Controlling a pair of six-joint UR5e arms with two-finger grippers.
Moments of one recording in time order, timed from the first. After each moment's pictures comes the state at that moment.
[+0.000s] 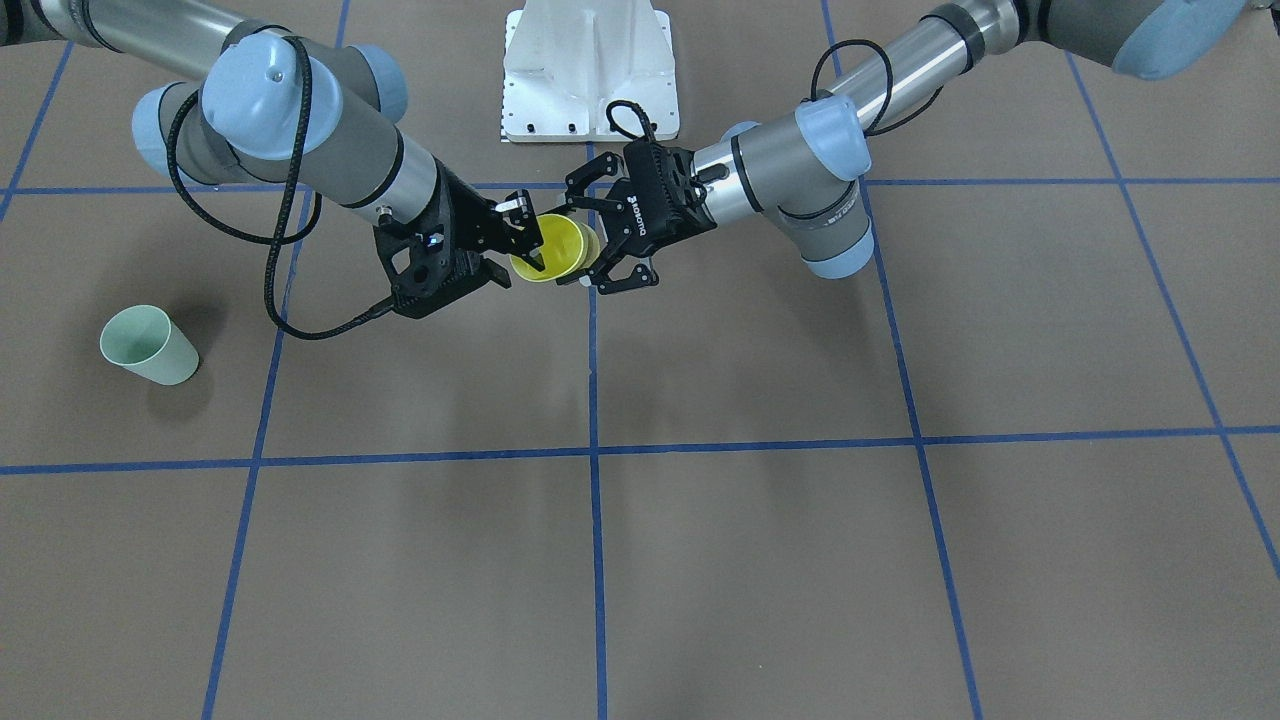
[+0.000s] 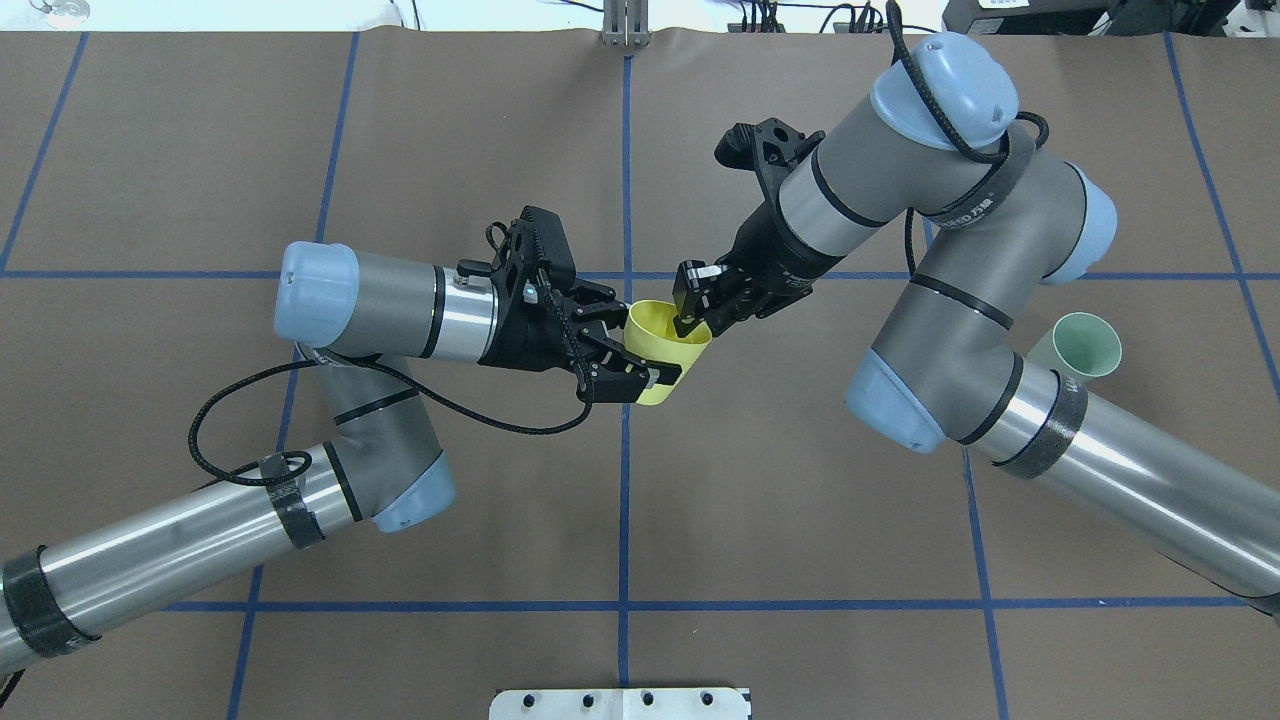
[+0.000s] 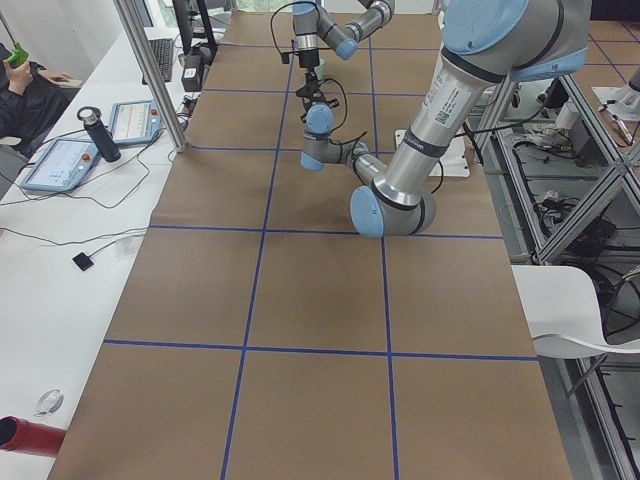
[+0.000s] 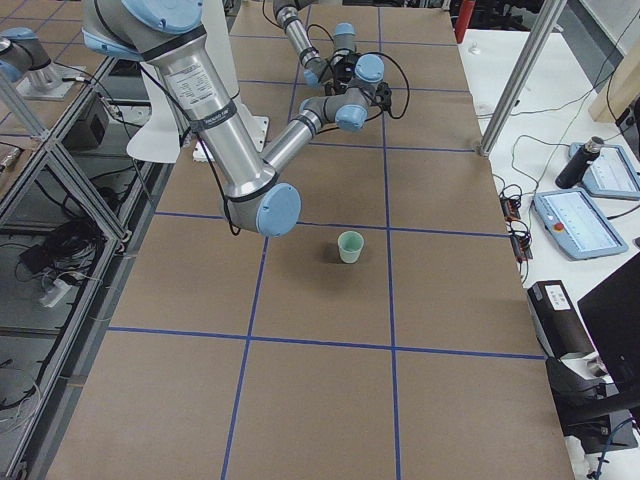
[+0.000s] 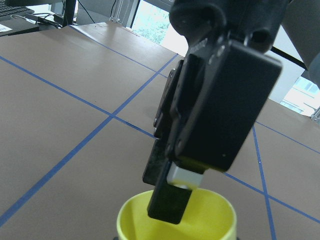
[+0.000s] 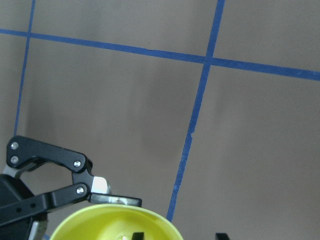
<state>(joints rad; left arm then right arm) -0.56 -2.26 -1.31 -3.05 -2.04 -0.62 0.73 -0.97 1.67 -1.19 2.35 1.05</state>
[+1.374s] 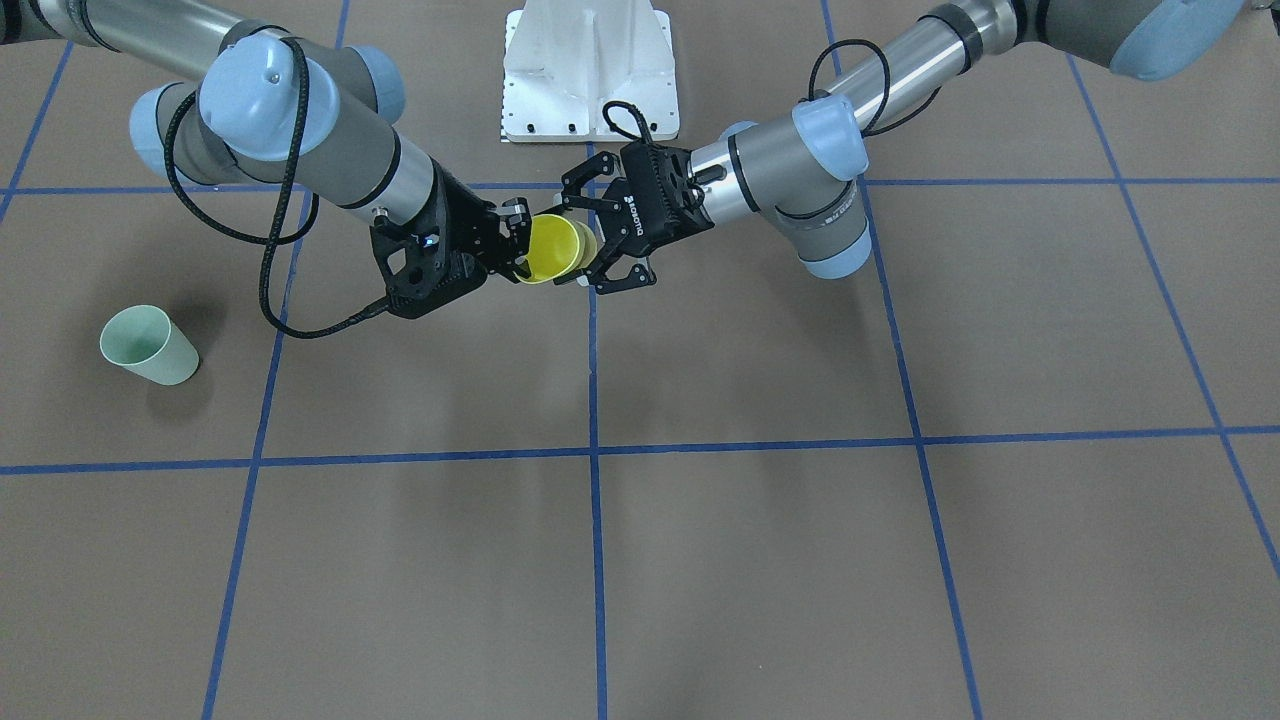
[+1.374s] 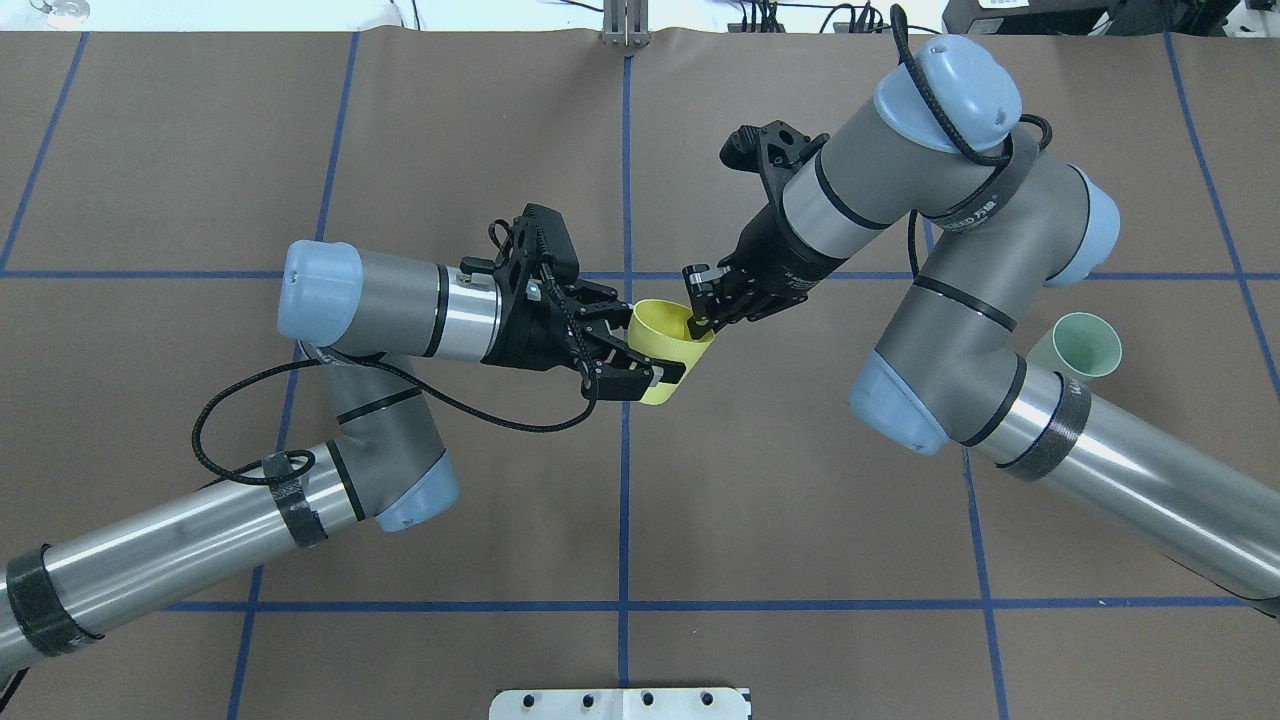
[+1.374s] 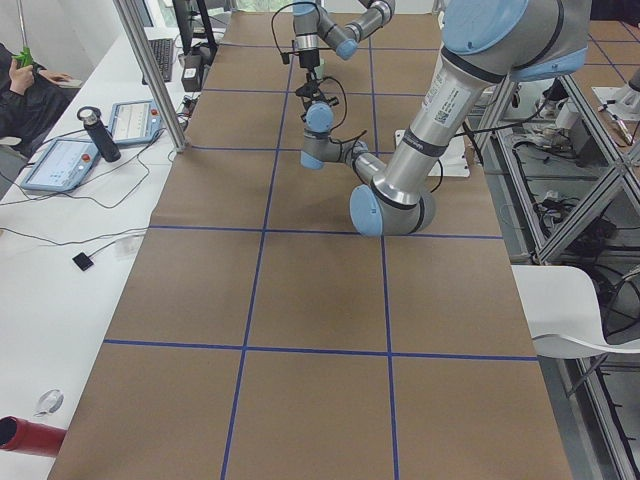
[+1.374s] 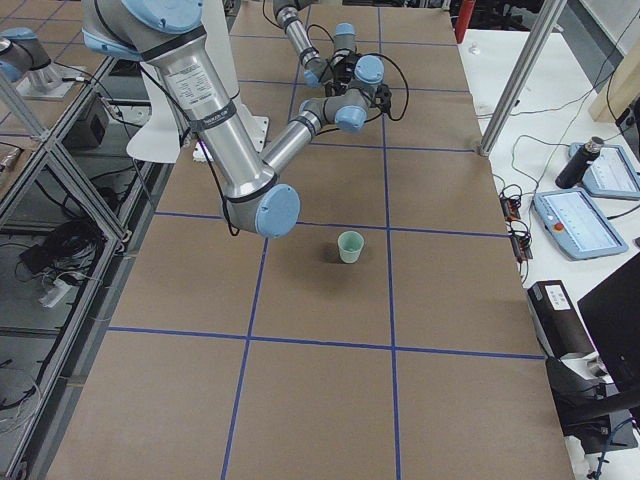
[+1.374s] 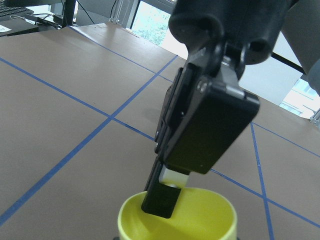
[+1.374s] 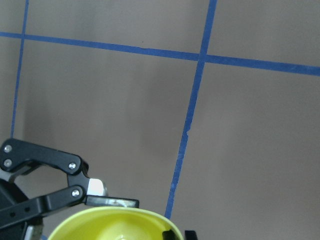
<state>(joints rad) -0.56 -2.27 -1.30 -3.05 -2.04 -0.66 0.73 -0.98 1.68 -1.19 2.35 1.07</state>
